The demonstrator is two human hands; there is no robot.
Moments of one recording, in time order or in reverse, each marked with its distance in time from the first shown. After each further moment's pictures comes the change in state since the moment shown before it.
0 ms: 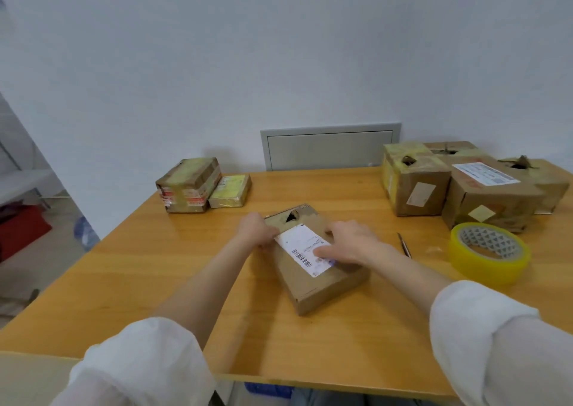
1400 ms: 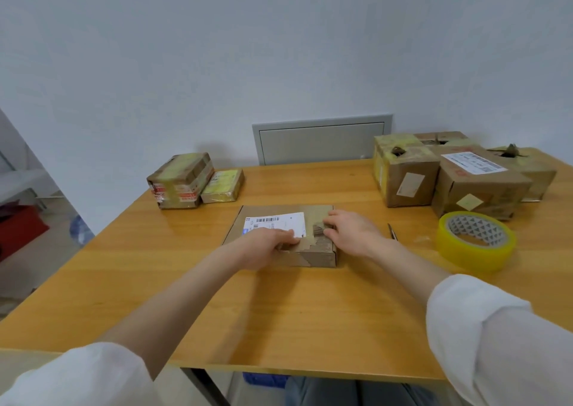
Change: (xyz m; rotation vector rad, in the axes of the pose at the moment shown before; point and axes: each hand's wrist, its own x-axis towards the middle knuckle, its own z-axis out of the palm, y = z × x) left_hand -0.043 -0.005 0.006 0.460 -0.308 0.631; right_hand -0.005 0.030 0.005 0.032 0.102 -0.162
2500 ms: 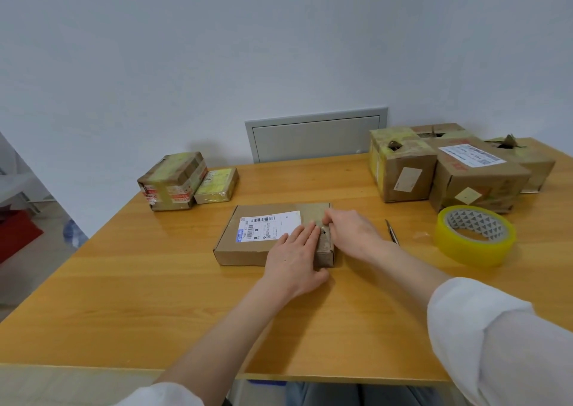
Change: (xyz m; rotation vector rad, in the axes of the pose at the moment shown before) left_hand 0.024 0.058 0.054 0.145 0.332 -0.054; right_hand 0.006 0.005 0.012 0.108 0.151 0.069
